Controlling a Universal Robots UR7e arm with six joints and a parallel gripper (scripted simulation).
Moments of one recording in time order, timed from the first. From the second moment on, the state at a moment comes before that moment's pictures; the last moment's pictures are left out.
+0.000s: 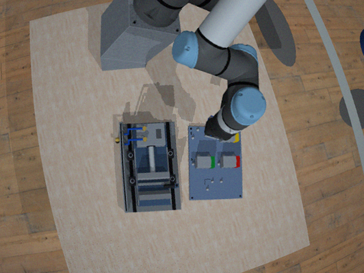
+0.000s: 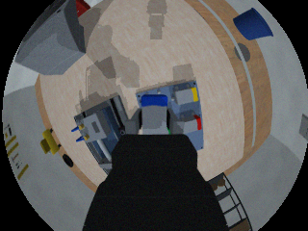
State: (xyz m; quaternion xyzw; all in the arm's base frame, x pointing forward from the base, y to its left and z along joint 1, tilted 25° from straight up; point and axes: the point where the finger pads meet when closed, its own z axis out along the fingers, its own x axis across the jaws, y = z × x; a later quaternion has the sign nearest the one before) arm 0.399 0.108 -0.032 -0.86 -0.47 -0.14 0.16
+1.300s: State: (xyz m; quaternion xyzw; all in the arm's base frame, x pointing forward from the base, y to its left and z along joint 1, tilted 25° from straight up) arm 0.400 0.108 -0.032 -0.71 -0.67 -0.18 0.12
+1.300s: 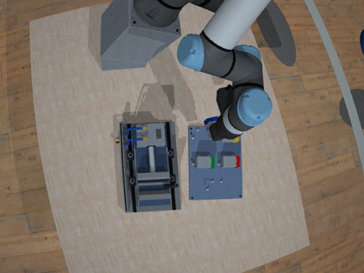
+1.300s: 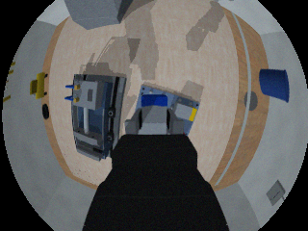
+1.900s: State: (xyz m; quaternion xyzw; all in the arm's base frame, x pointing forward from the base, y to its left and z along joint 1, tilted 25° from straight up) arm 0.401 0.108 -0.031 -0.63 -0.75 -0.19 0.10
